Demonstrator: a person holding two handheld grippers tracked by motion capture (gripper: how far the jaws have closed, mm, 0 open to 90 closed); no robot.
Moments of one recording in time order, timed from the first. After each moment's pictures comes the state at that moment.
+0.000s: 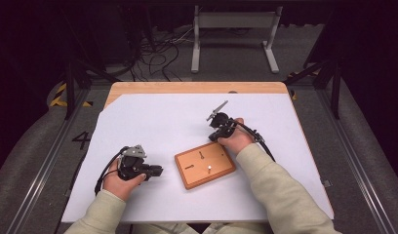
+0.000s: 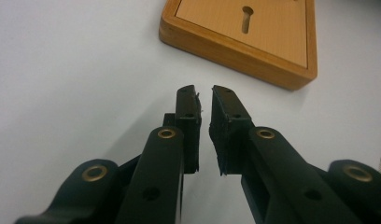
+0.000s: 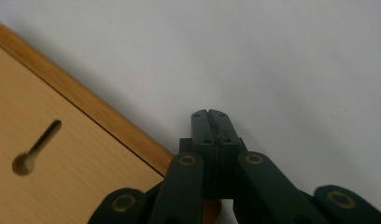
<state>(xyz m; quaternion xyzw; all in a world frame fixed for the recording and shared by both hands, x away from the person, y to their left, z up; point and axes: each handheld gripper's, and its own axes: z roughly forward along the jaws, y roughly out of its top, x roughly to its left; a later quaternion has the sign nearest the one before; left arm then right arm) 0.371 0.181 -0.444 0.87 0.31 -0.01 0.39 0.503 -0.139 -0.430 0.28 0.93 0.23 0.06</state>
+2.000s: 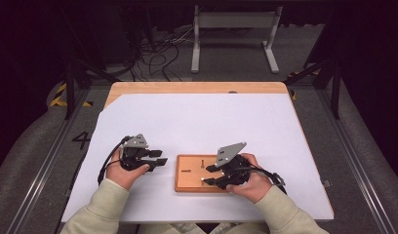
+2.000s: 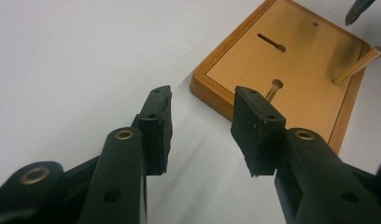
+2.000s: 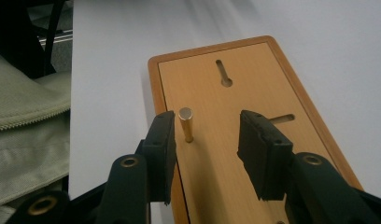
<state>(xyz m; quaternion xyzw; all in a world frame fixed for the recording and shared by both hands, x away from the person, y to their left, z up) 0.390 0.176 -0.429 0.86 0.29 0.04 0.42 0.350 -0.146 -0.404 0.12 0.92 0.37 0.05</state>
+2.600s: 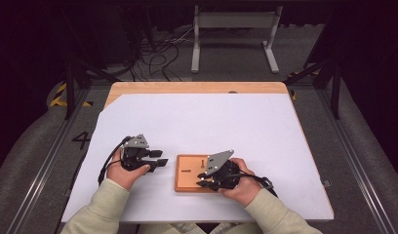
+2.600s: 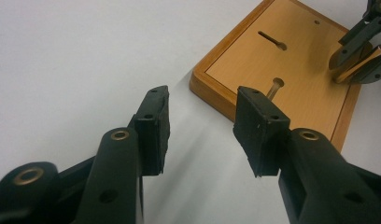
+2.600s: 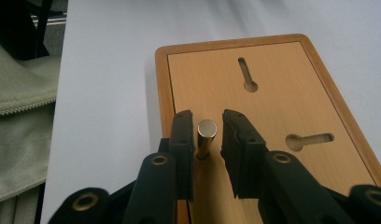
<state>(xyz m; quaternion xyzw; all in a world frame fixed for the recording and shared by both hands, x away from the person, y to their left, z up) 0.391 0.176 -0.430 0.86 0.29 0.04 0.42 0.348 -0.126 -0.426 0.08 0.93 0.36 0.06</state>
